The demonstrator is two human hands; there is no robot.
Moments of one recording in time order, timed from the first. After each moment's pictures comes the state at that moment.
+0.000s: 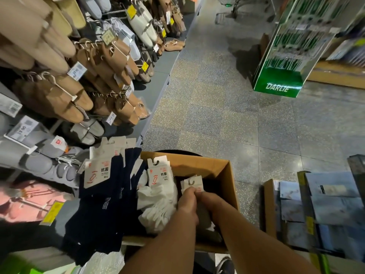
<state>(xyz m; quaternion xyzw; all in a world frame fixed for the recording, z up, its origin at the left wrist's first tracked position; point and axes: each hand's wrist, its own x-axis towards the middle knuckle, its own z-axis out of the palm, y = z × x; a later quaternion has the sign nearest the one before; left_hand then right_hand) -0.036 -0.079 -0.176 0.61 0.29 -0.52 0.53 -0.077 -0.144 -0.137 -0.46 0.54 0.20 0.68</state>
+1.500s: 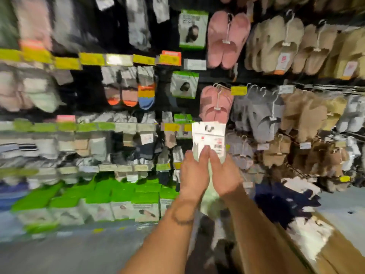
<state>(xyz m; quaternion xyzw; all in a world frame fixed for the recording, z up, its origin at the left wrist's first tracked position) -0.248 0.329 0.125 0.73 0.28 0.30 0.54 -0.211 0.246 0.135 -0.83 -0.18 -0.02 0.52</state>
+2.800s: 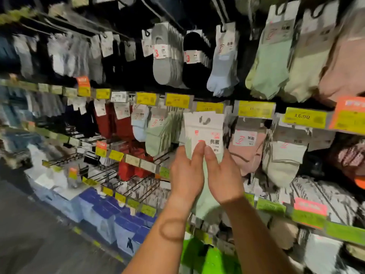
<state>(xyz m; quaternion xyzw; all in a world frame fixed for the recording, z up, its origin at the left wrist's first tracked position) -0.579 1.133 0.209 0.66 0.38 0.51 0.40 -0.498 1.086 0.209 -0.71 -0.44 0.09 0.54</state>
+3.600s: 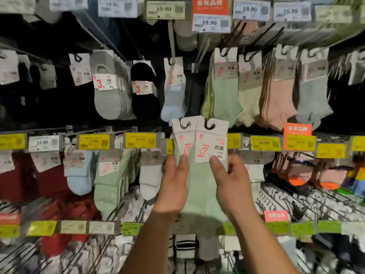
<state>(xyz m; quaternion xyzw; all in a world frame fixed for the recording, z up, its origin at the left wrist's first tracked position) -0.546 1.222 0.248 0.68 0.09 0.42 0.59 -0.477 1.122 0.255 -0.64 -0.28 -0.08 0.71</state>
